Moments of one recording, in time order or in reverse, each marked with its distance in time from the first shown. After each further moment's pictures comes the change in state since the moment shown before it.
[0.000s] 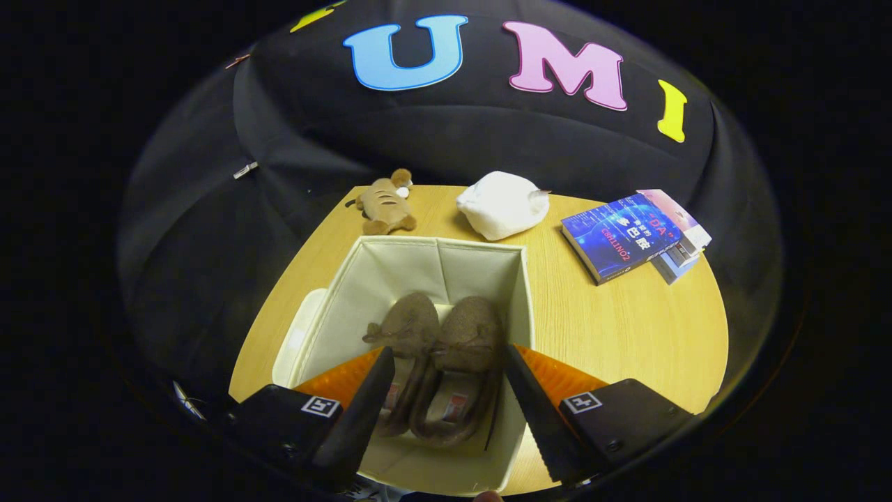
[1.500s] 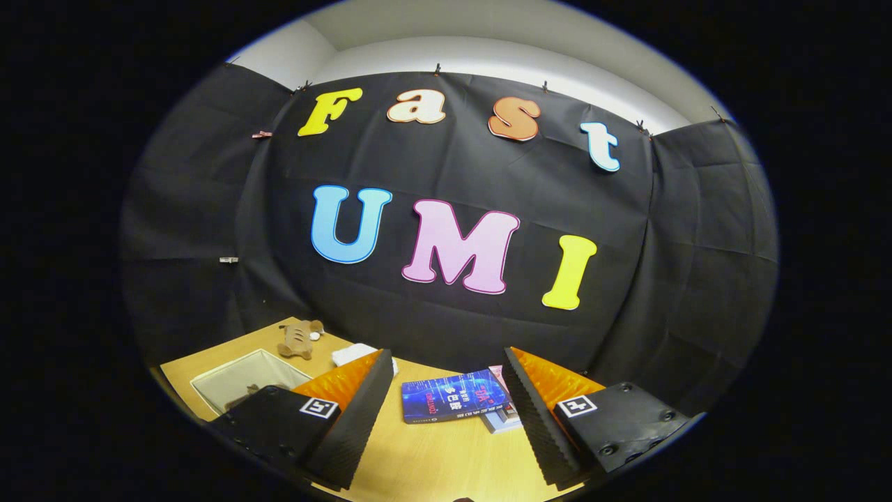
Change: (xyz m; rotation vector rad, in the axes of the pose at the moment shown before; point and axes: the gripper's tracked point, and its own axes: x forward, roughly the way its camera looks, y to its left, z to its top) arm -0.233 -0.271 0.158 -0.232 -0.728 -0.141
